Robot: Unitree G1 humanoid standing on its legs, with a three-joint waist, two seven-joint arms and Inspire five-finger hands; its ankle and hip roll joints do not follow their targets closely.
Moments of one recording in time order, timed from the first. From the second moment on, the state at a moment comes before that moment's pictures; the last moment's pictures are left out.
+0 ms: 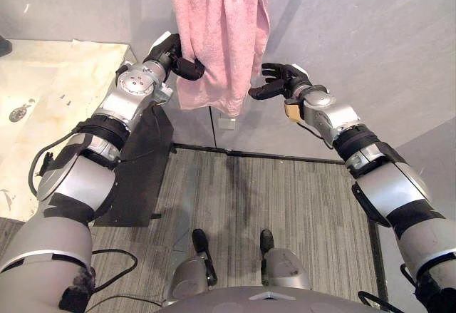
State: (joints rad) left arm -1.10 0.62 -0.61 0.86 -0.46 0.00 -0.11; right arm -1.08 -0.42 0.58 0.86 0.60 0.25 -0.07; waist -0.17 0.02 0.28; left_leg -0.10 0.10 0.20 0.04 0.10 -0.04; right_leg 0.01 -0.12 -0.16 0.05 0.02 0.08
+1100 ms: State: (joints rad) left arm -1.09 0.59 -0.59 0.85 -0.47 0.01 -0.11; right arm -1.08 -0.35 0.57 0.82 0.72 0.21 -0.10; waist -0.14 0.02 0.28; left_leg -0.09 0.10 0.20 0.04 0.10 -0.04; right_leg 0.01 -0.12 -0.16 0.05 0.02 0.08
